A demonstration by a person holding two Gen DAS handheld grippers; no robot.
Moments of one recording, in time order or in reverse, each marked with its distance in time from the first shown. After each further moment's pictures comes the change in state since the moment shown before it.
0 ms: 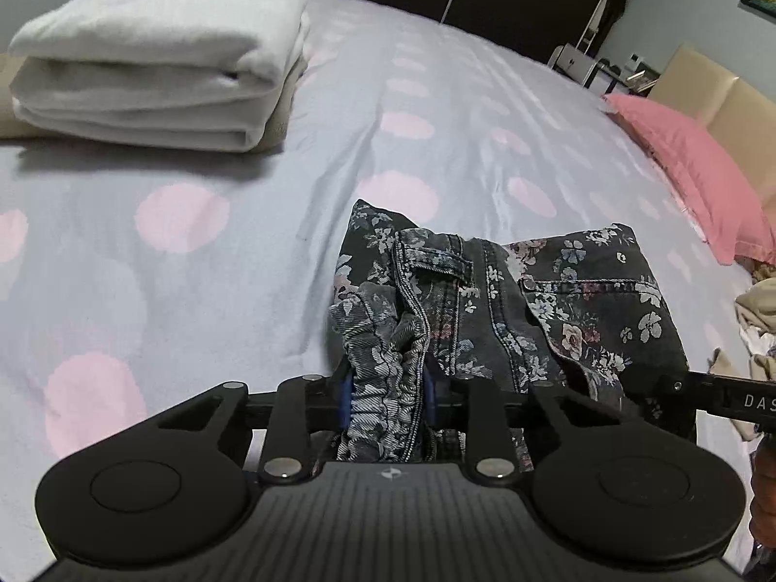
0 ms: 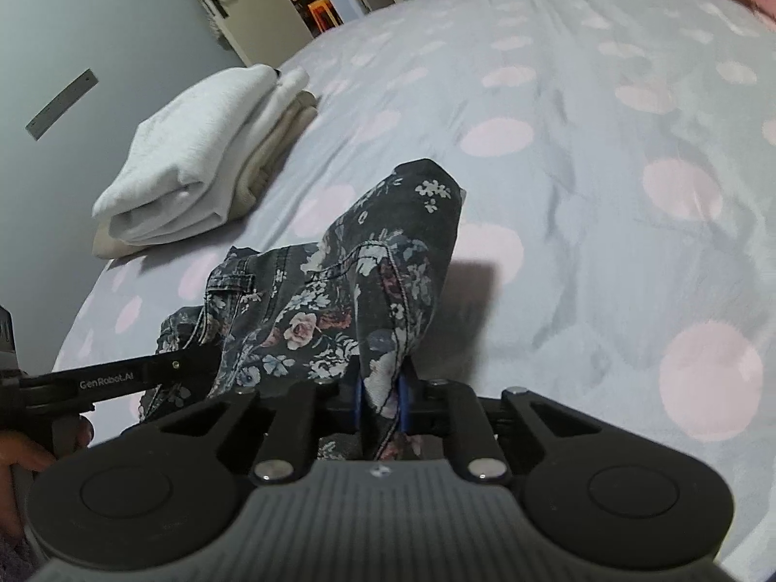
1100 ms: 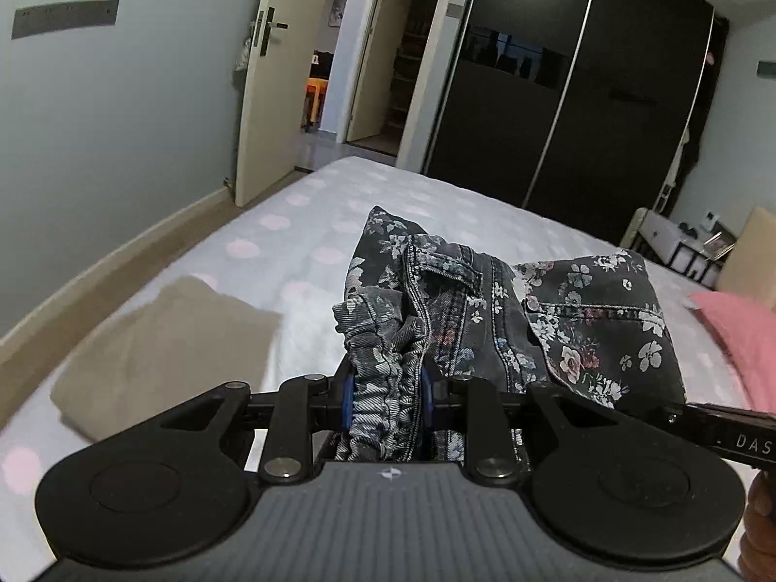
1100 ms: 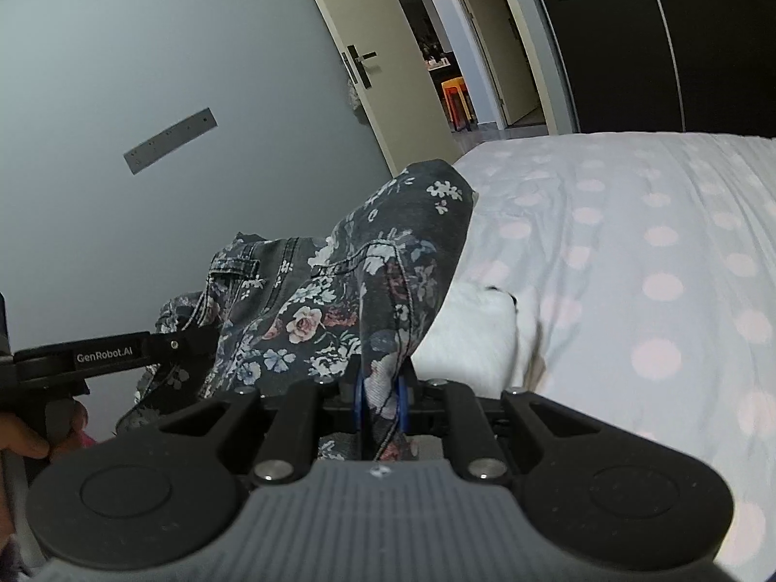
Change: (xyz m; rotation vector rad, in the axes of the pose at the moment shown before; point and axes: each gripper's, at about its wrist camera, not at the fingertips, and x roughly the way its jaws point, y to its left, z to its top) left arm -0.085 0.157 0.288 -0.056 -0.313 0.192; right arm 0.100 0.235 0.276 -0.223 -0.178 0.187
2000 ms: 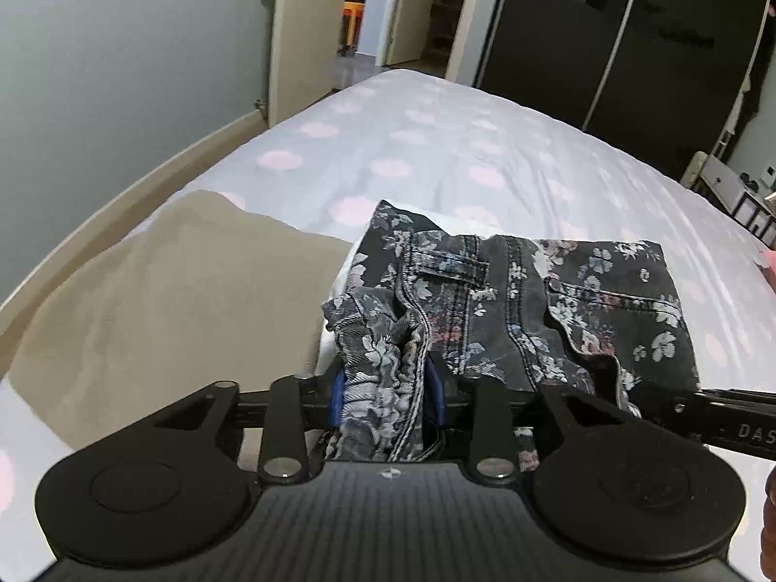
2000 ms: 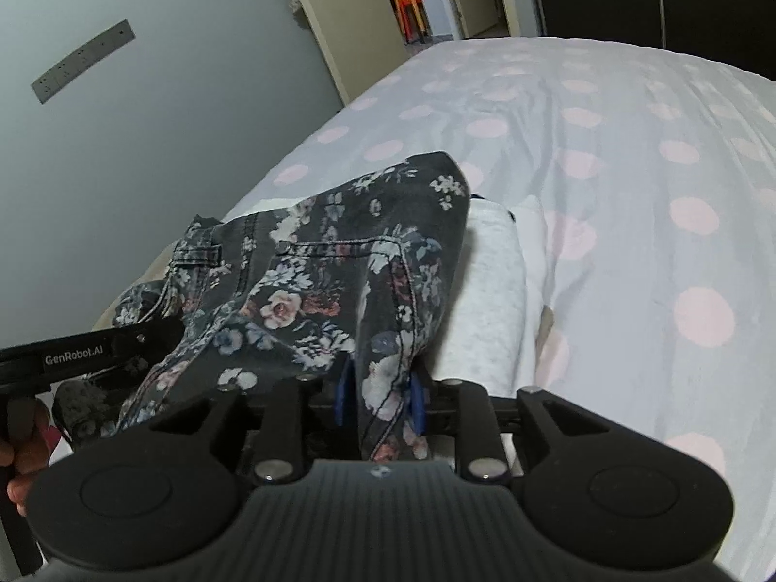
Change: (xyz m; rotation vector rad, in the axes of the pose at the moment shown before) left arm 0.118 0.061 -0.023 -0.037 0.183 0.091; right arm 0.169 -0.027 -0.015 0.032 0.222 -0.150
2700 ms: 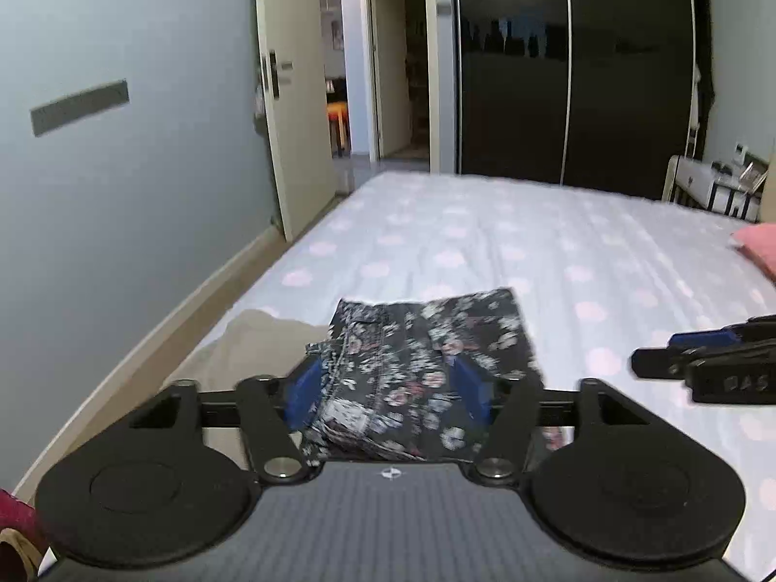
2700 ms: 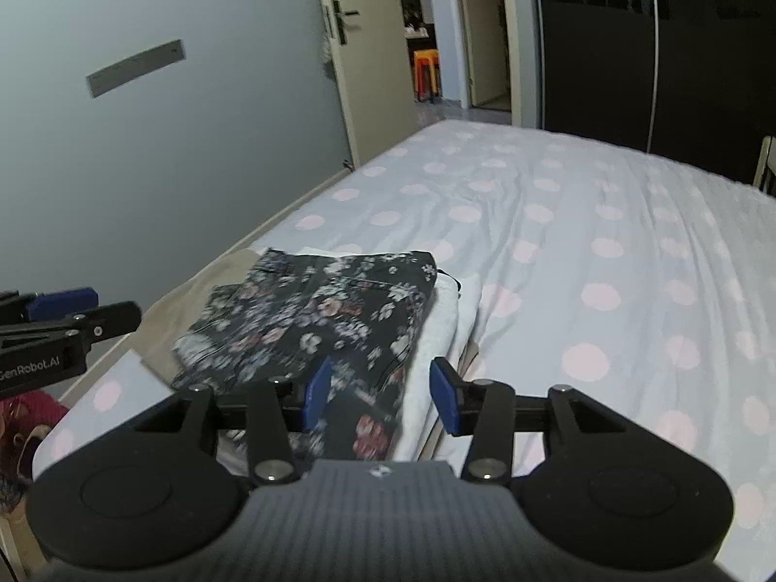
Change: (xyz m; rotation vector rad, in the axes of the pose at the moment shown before) left arm -0.226 -0.100 -0.045 0.191 -0.252 0.100; right arm -0.213 0.035 -0.030 -0.165 -0.132 -0.056
